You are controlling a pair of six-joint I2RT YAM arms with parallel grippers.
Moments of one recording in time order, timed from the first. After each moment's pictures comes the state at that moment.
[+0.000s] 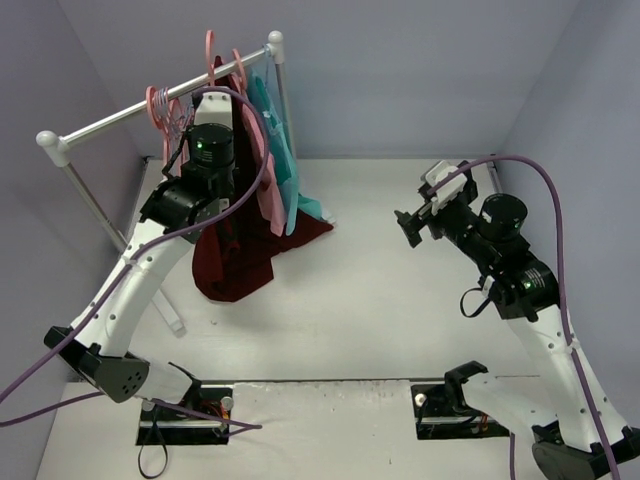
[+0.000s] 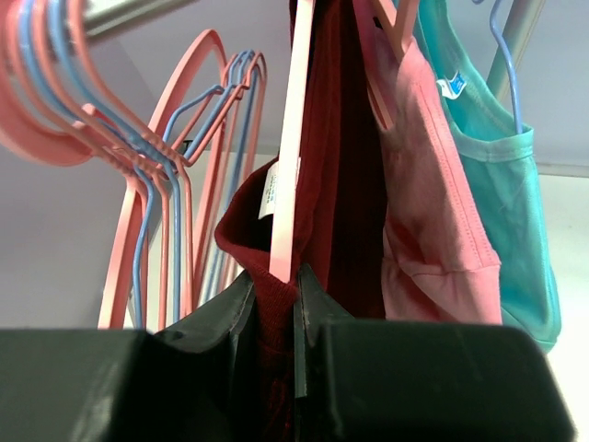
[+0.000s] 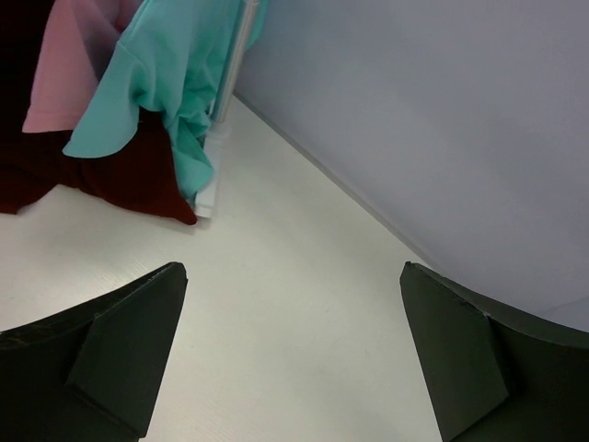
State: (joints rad) left arm -0.51 1.40 1.72 -0.58 -0.72 -0.05; right arm 0.38 0.90 1.17 -0.41 -0.18 -0.42
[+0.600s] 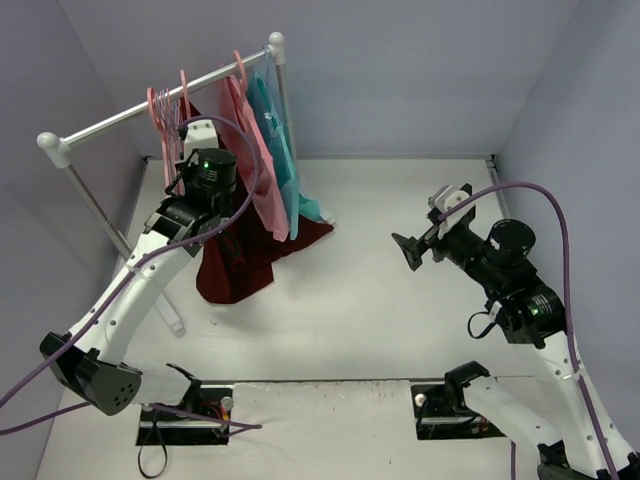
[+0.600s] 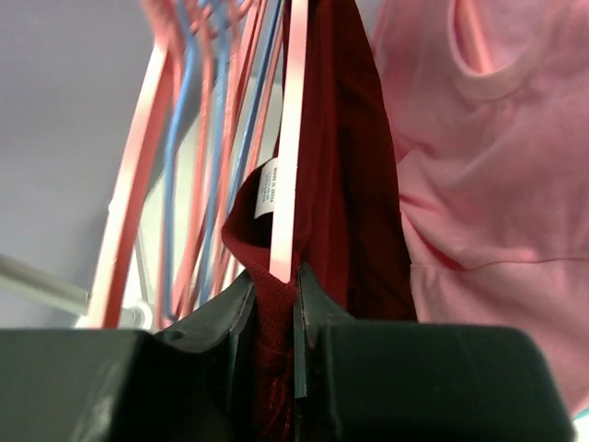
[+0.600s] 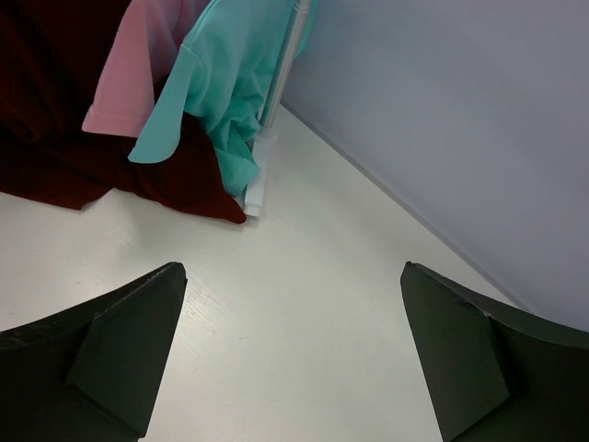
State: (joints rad) left arm -0.49 1.34 1.53 -0.61 -0.83 -0.27; right arm 0.39 0.77 1.06 -0.40 -0.26 -0.35
